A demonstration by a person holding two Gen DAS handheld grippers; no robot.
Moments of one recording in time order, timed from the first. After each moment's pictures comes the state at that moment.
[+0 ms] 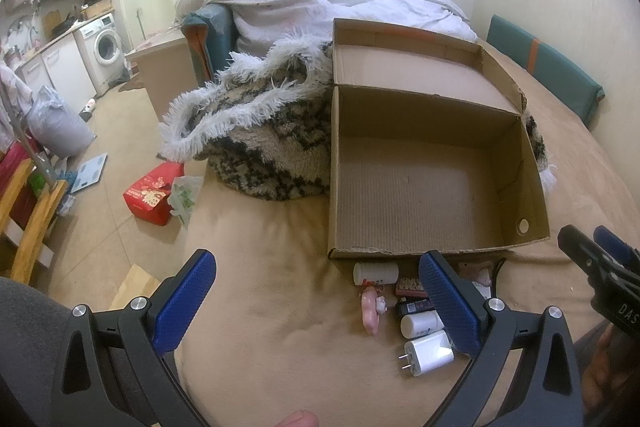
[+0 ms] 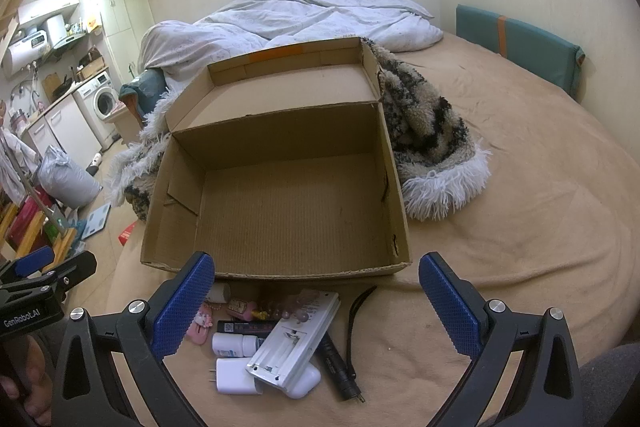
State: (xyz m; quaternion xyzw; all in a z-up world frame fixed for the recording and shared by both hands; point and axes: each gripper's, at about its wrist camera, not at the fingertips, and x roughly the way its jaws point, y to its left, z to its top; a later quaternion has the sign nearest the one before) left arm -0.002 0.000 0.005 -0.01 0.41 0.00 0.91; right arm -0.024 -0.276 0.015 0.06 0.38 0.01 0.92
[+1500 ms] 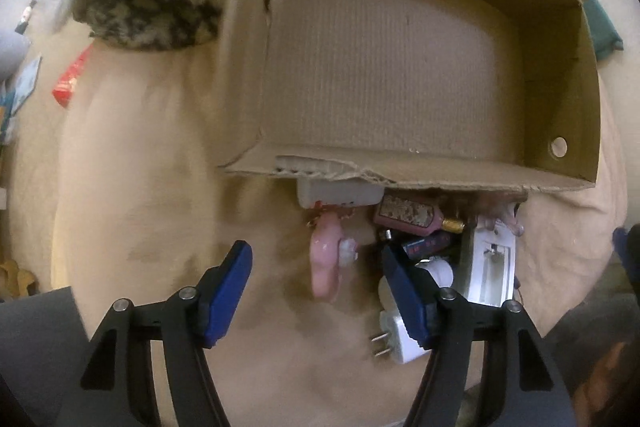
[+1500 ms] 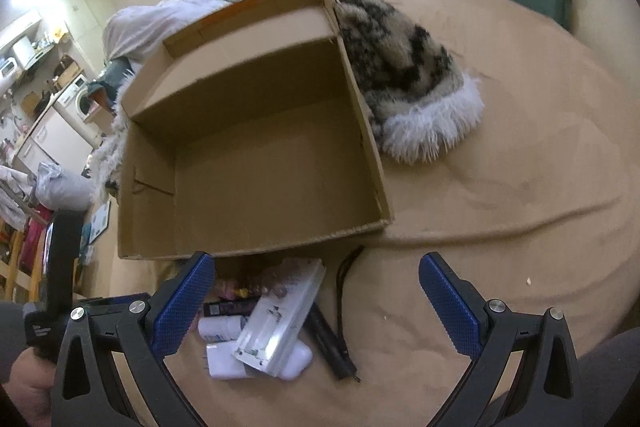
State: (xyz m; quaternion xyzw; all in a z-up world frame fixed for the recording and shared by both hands) left arm 0.085 -0.028 -0.131 -0.05 0.66 -0.06 0.75; right arm -0.002 -0.310 -0.020 0.14 0.47 -0.01 0.87
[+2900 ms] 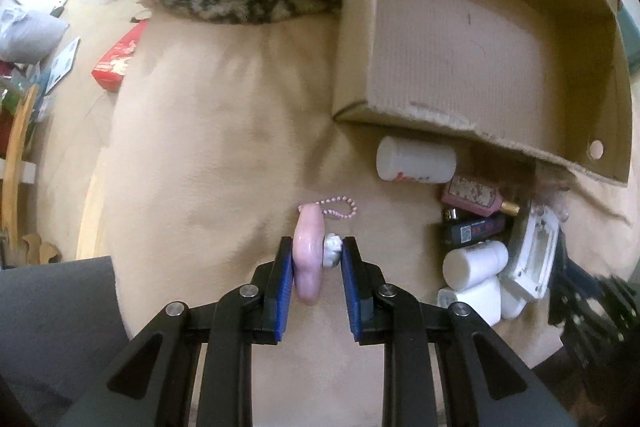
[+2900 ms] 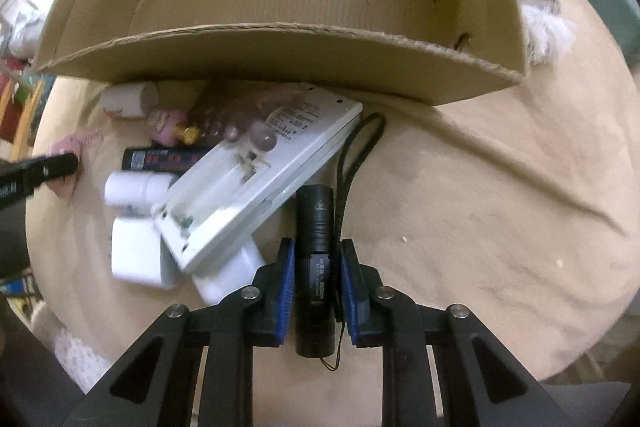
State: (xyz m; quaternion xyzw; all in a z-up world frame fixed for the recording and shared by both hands) left arm 0.053 -0.023 -0.113 -0.03 0.65 0.01 0.76; right arm -0.005 -0.232 -0.115 -0.06 0.65 0.04 0.76
